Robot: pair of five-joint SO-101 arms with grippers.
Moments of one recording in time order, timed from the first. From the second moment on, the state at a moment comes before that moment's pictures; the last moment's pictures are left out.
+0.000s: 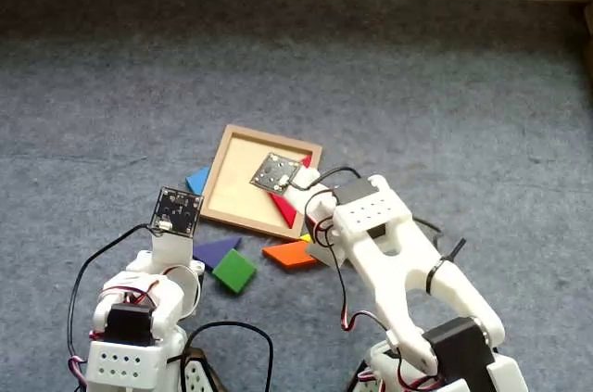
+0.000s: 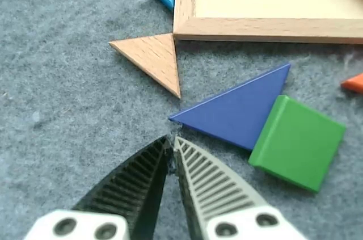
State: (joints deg) left arm -0.4 -102.2 96.0 74.9 -0.7; right arm -30.9 -14.2 45.2 58.1 39.1
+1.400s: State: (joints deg) left arm -0.4 -102.2 96.0 74.9 -0.7; right arm -26.3 -3.3 38.1 62.9 39.1
